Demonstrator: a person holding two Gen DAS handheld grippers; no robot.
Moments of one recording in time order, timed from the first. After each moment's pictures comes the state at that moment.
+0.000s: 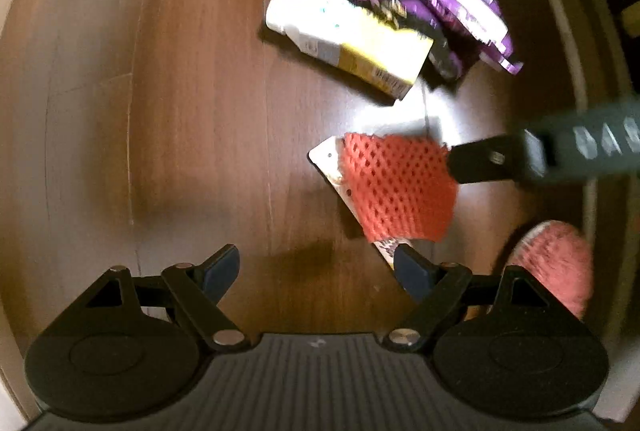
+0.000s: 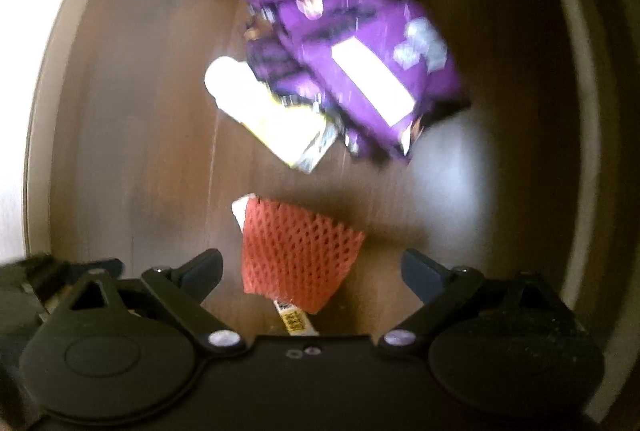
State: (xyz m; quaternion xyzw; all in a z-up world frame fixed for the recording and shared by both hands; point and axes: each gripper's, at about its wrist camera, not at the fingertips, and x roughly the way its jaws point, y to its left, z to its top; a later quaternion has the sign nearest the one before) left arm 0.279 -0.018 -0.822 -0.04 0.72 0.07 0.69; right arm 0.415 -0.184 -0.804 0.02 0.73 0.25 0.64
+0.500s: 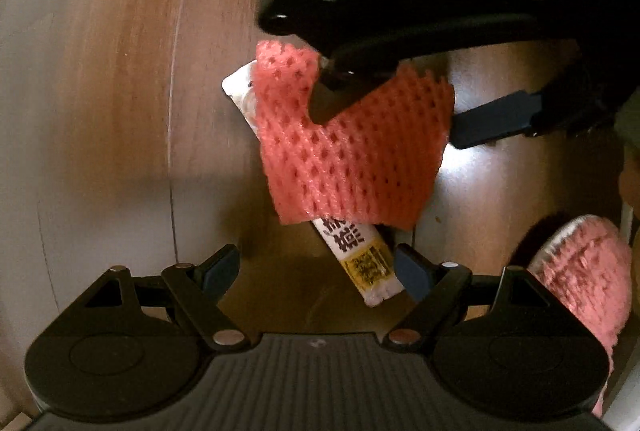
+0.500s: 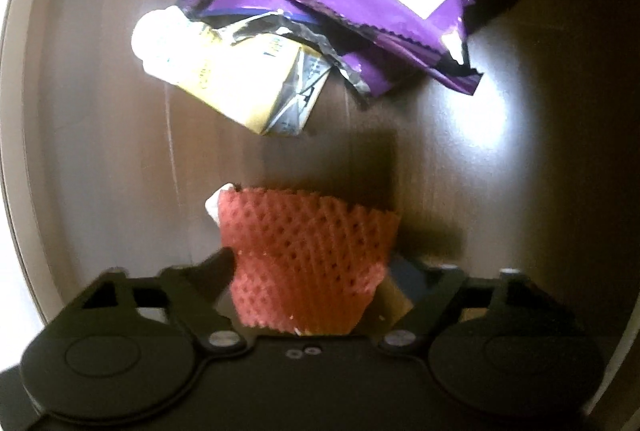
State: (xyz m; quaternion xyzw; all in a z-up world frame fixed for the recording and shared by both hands) left arm 0.267 -0.061 -0.911 -0.06 0.74 0.09 0.67; right arm 0.409 -0.158 -0.897 0.08 0.78 0.20 0.59
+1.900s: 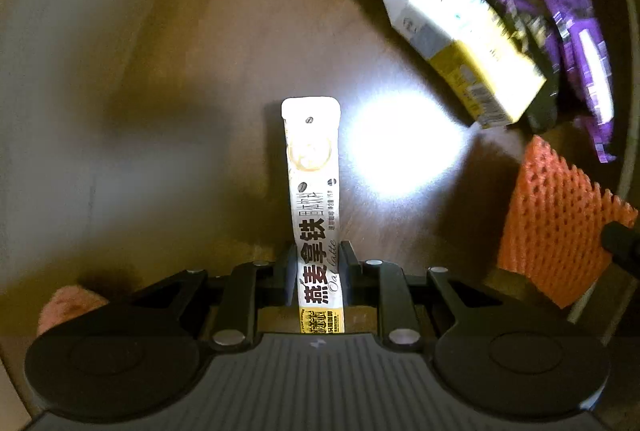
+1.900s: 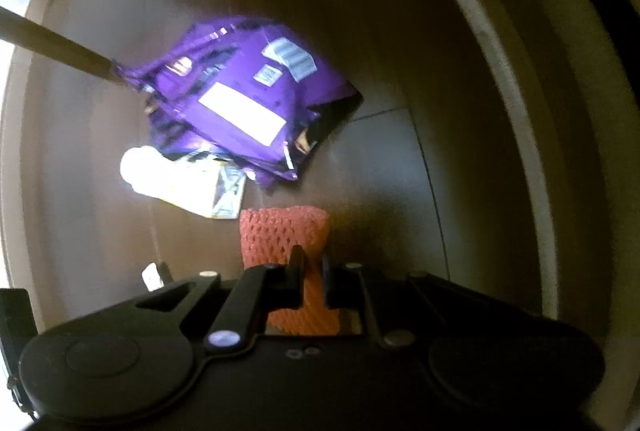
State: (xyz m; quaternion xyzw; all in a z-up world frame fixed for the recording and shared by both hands) left arm 0.299 0.038 -0.863 -0.21 0.73 0.18 0.63; right arm 0.412 -0.244 -0.817 0.13 0.70 0.11 0.70
